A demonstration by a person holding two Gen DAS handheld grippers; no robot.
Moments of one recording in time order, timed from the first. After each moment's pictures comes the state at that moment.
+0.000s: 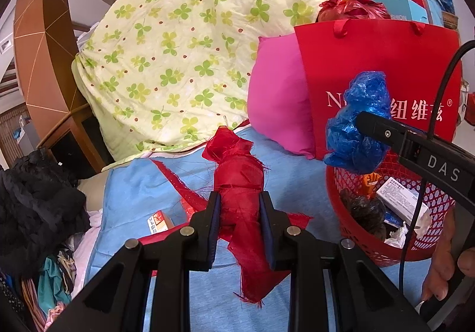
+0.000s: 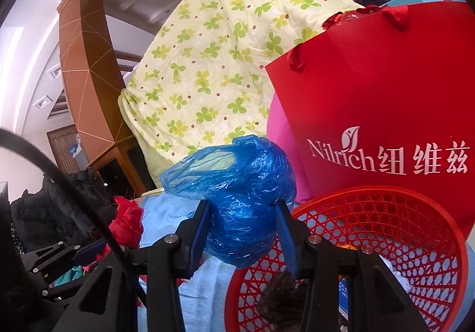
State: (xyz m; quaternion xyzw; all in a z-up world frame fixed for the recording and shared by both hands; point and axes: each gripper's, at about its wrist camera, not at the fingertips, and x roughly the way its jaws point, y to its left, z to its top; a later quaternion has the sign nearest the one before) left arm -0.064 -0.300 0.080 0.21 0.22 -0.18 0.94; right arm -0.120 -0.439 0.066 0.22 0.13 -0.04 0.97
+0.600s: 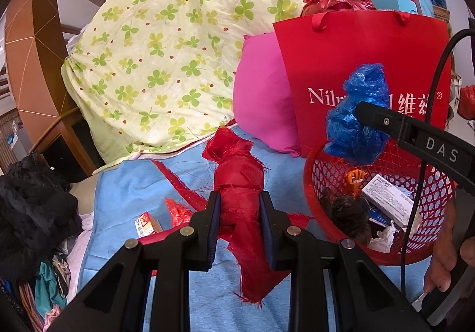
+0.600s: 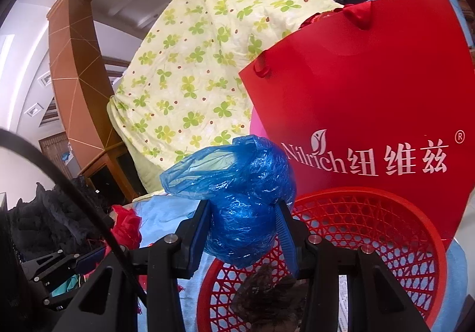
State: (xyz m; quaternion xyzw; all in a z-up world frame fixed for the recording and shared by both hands) left arm -0.071 -0.320 0.074 0.22 0.23 -0.20 0.93; right arm -0.134 -0.462 0.063 0.23 0.13 -0.07 0.96
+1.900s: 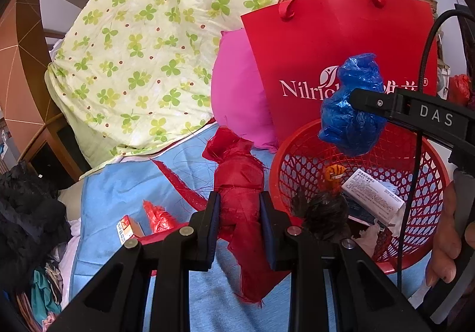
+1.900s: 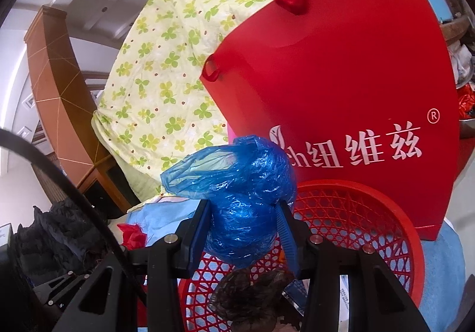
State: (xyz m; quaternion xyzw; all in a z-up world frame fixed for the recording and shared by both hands) left arm -0.077 -0.350 0.061 0.23 0.24 -0.23 0.91; right arm -0.145 -0.486 0.057 0.29 0.14 -0.10 0.94
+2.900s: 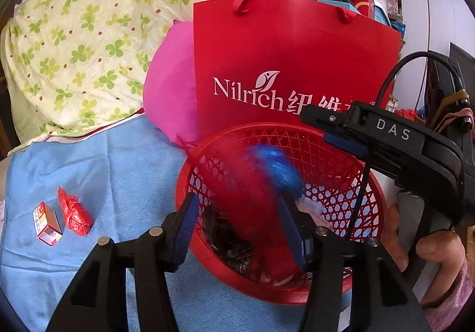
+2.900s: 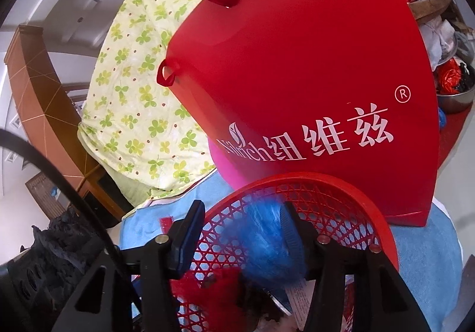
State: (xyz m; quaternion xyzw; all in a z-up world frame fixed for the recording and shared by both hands) left arm -0.072 -0.371 0.044 0.12 0.29 -0.38 0.87; right arm -0.145 -0.501 0.051 0.34 0.16 -0.13 0.92
